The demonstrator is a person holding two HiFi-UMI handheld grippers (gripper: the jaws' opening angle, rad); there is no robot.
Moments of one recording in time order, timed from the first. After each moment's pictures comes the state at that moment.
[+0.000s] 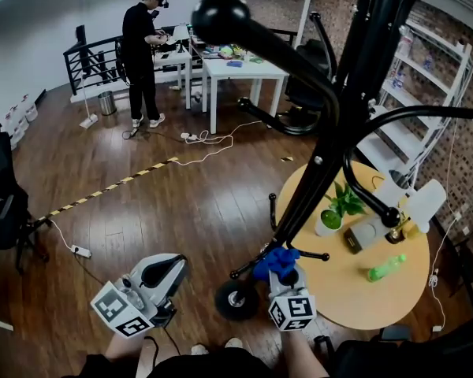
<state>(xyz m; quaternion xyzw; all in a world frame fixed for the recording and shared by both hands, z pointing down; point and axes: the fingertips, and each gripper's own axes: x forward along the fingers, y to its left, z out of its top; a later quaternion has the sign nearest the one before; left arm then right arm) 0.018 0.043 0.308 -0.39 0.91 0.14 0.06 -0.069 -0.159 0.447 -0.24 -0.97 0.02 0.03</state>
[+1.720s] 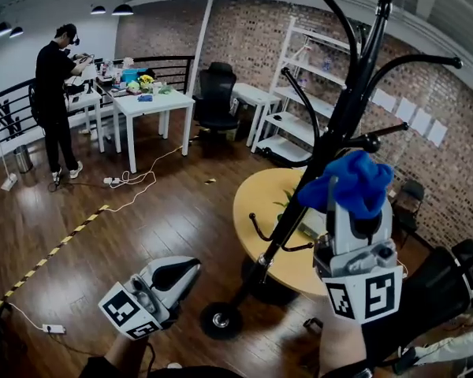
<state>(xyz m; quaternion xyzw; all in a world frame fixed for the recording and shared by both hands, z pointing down) -0.008 0.120 0.238 -0.62 0.76 0.13 0.14 0.048 -0.021 -0.004 -0.05 -0.91 -0.22 -0.34</state>
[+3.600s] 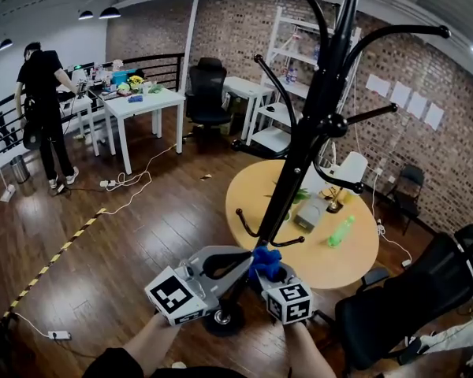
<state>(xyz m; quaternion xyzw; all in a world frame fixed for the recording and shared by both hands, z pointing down) 0.014 -0.017 0.238 -0.70 0.70 0.05 0.14 -0.034 -0.098 0.396 -0.07 -0.99 -0.03 0.15</state>
